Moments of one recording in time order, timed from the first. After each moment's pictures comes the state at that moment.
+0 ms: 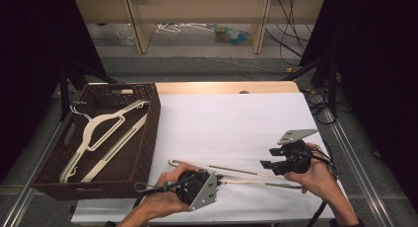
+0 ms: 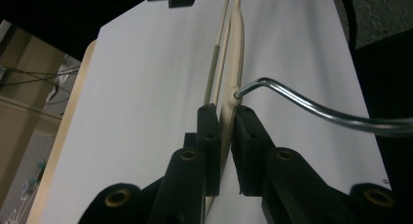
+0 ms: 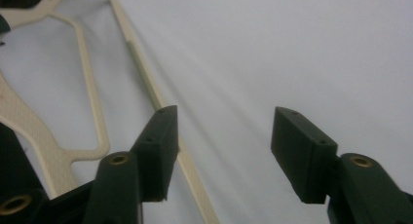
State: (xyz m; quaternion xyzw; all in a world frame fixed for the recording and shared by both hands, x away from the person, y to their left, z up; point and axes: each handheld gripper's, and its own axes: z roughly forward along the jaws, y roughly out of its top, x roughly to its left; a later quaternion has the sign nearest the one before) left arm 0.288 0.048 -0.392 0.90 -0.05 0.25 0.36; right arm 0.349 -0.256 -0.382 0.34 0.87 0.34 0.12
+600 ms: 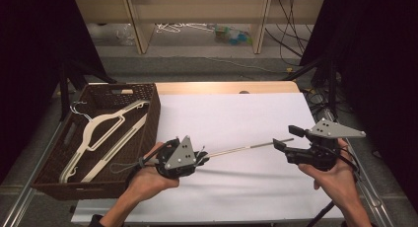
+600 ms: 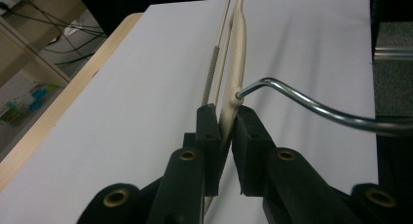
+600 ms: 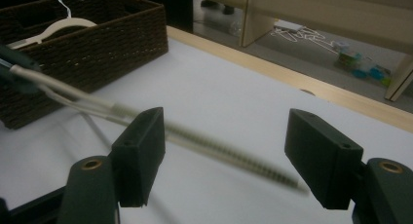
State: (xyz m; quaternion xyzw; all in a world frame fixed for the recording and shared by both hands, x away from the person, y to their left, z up) left arm 0.323 0.092 -0.354 0.87 0.12 0.20 0.43; right arm 0.324 -0.278 -0.333 0.35 0.76 0.48 0.23
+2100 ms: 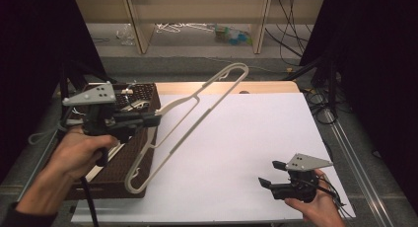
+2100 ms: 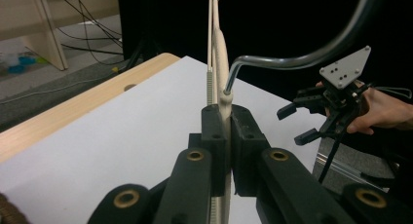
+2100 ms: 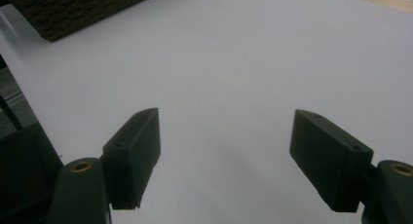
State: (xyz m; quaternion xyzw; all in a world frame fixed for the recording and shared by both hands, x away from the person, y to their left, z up) left arm 0.331 0.205 -0.237 0.78 0.28 0.10 0.55; right arm 0.293 -0.258 -0.408 0.34 0.83 0.42 0.15
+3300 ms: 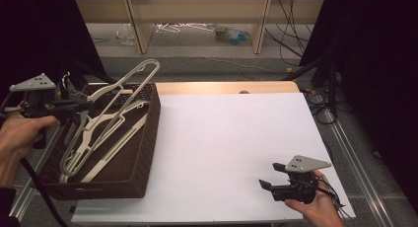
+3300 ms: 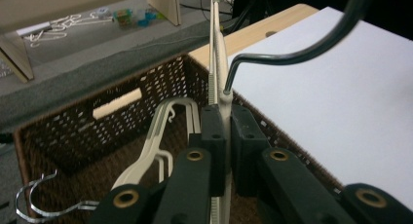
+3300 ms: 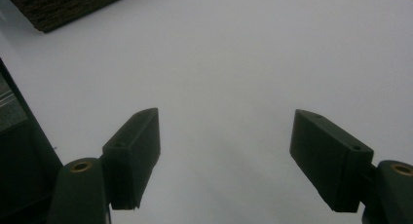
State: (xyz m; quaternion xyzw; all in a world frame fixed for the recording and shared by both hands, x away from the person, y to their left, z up) left arm 0.414 0.380 -0.276 0.85 0.23 0.31 0.37; right arm 0.292 -0.260 -0.415 0.35 0.83 0.41 0.14
